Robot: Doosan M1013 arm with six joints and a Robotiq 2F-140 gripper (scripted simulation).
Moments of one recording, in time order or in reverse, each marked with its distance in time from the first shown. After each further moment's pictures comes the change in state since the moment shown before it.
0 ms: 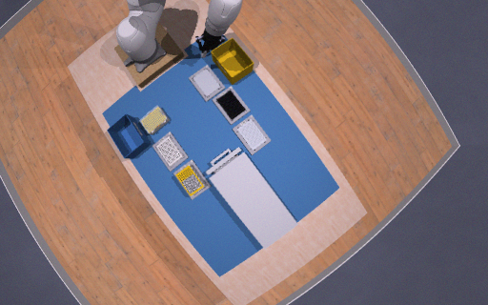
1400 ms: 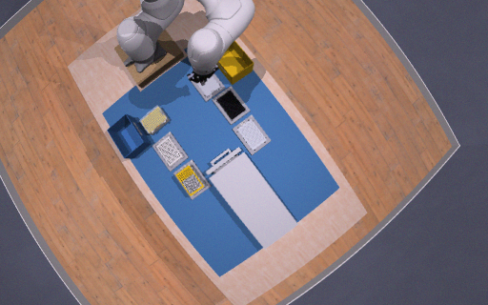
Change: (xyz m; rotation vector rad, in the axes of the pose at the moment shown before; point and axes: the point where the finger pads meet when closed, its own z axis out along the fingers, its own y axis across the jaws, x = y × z) arm 0.152 0.031 -0.023 0.189 -0.046 -0.275
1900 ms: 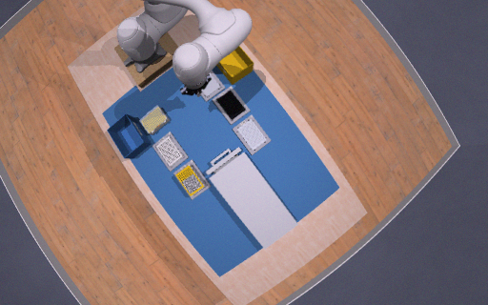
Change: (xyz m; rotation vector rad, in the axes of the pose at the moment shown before) arm 0.043 0.039 -0.014 0.051 0.030 -0.090
